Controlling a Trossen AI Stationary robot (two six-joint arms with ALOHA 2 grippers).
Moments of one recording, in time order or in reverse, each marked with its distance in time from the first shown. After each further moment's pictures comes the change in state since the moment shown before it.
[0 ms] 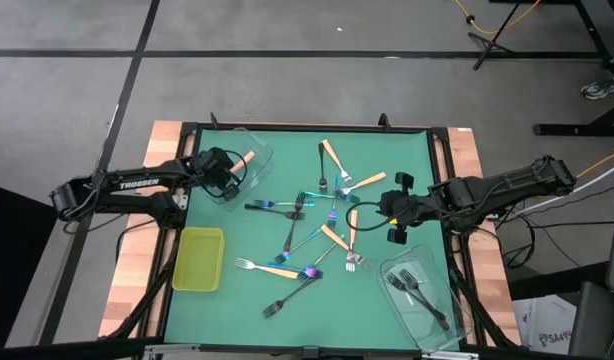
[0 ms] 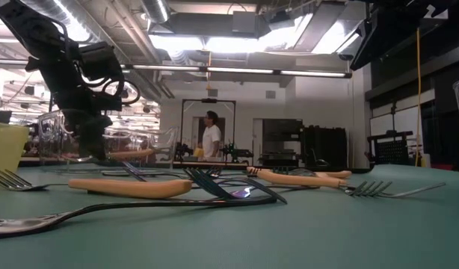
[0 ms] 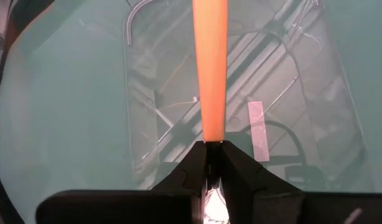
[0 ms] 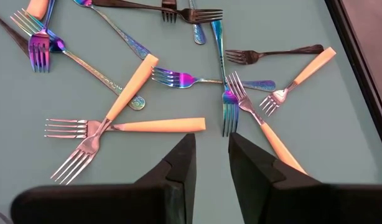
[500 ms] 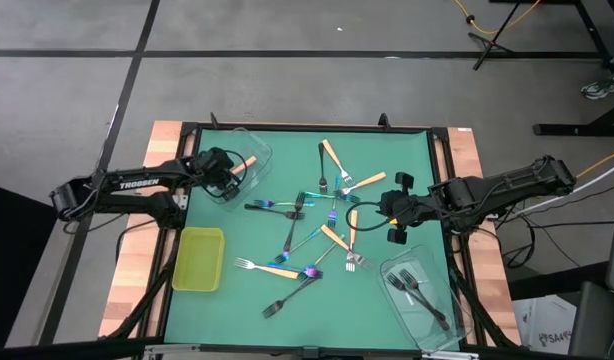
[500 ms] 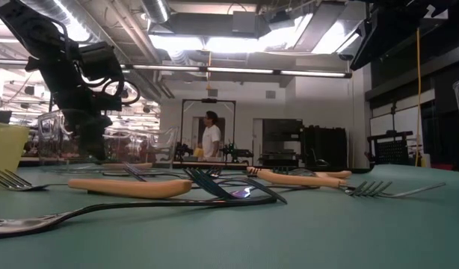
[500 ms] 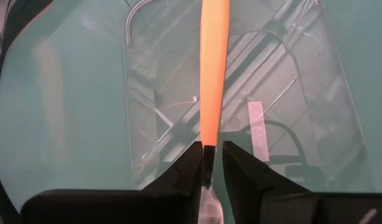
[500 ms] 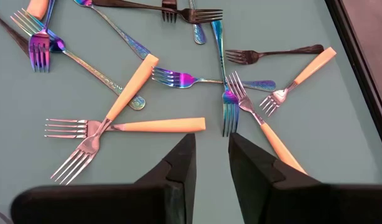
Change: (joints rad) left arm 0.000 0.000 0.000 -0.002 0.001 -0.001; right arm 0.000 0.000 0.000 0.000 0.000 0.000
